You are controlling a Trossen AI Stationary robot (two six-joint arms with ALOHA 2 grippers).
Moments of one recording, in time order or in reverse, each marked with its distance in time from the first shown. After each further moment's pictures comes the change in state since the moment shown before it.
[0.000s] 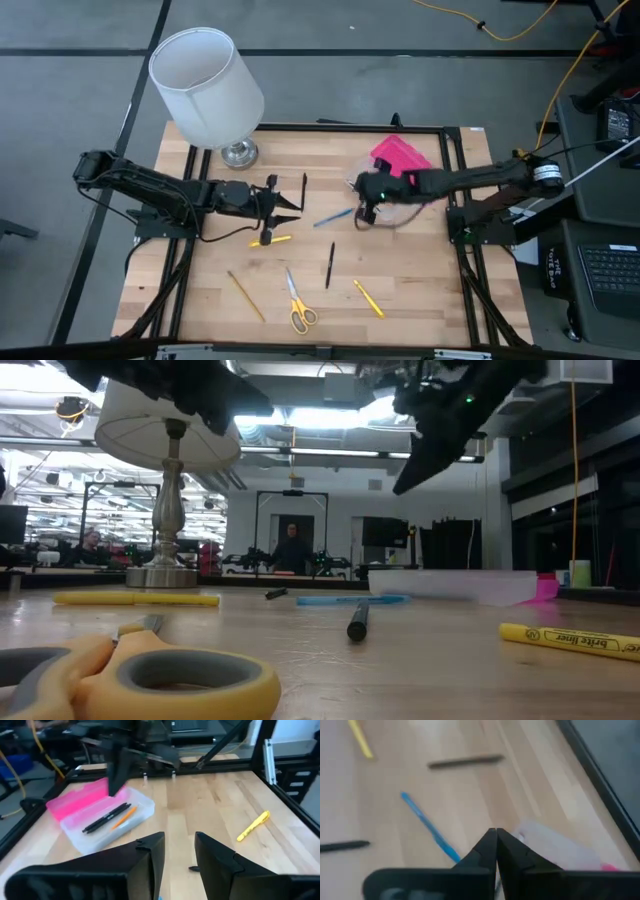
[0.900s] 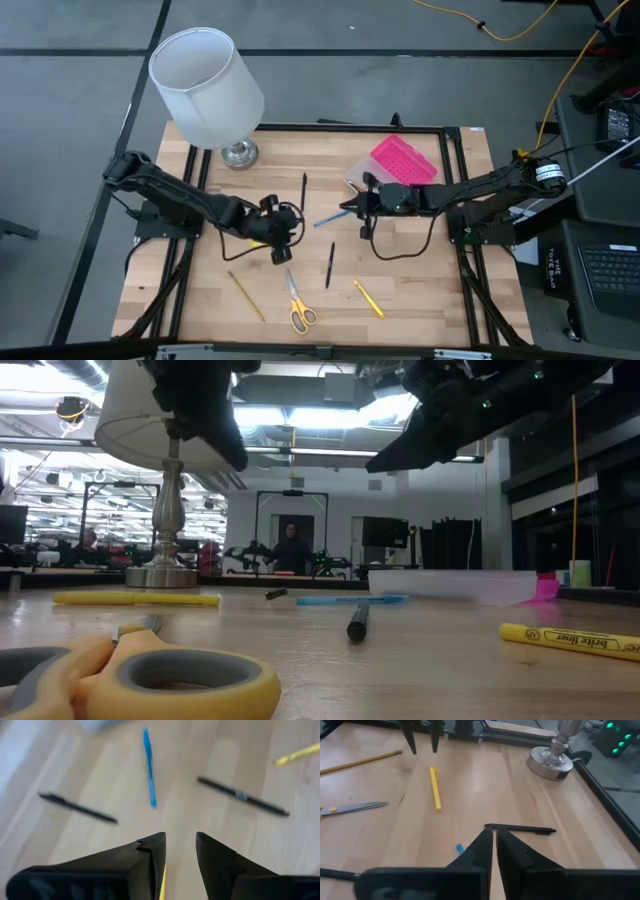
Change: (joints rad) left arm -0.184 0.355 0.477 -0.847 -0.238 -0.539; right arm 0.073 -0.017 -0.257 0.646 -0.171 -0.206
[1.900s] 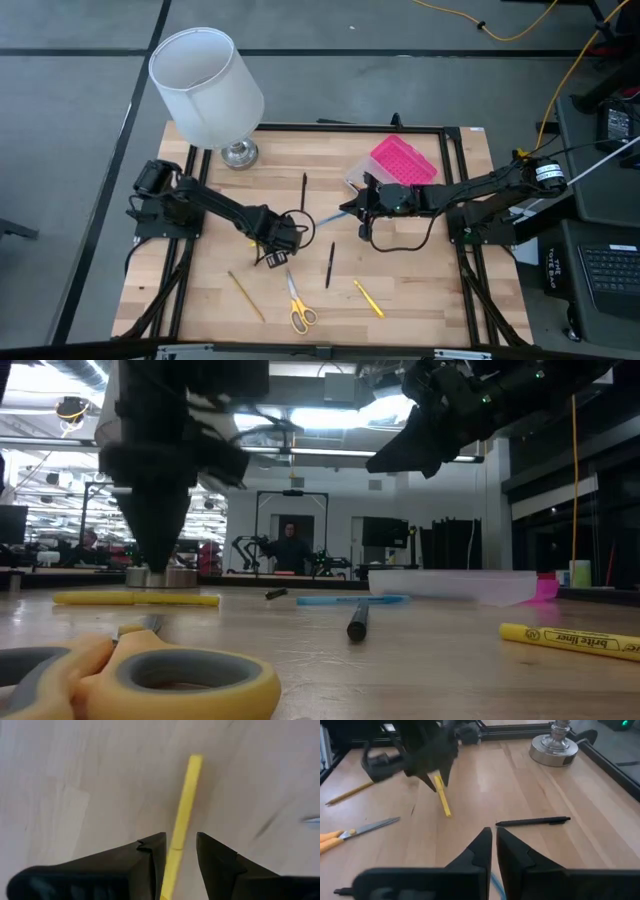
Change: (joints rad) left arm 0.057 0.275 0.028 -0.281 0.225 -0.155; right arm 0.003 0.000 0.000 -0.001 -0.009 0.186
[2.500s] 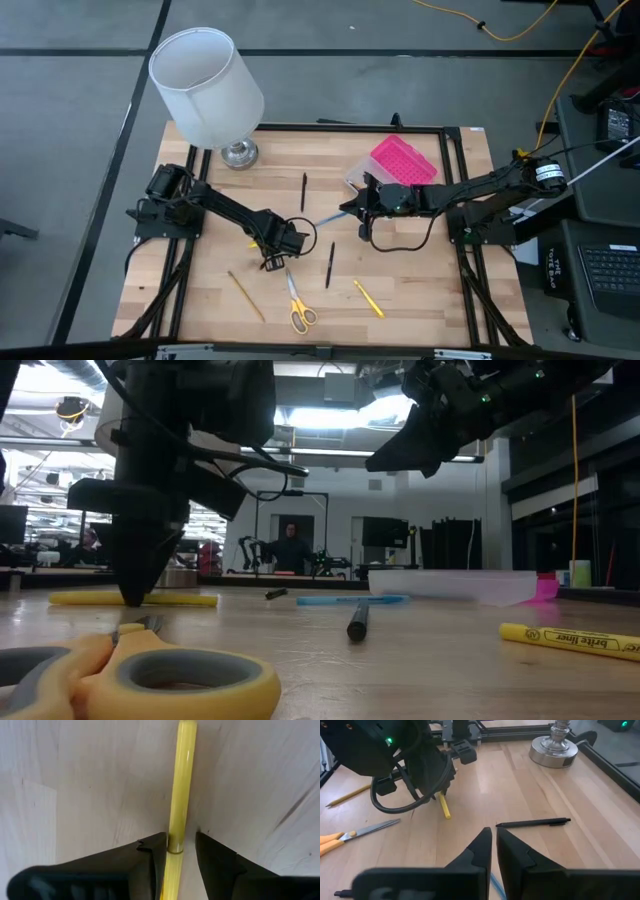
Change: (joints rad) left arm 0.002 0.103 0.000 0.002 0.071 0.092; right arm 0.000 0.001 0.000 0.008 0.000 0.001
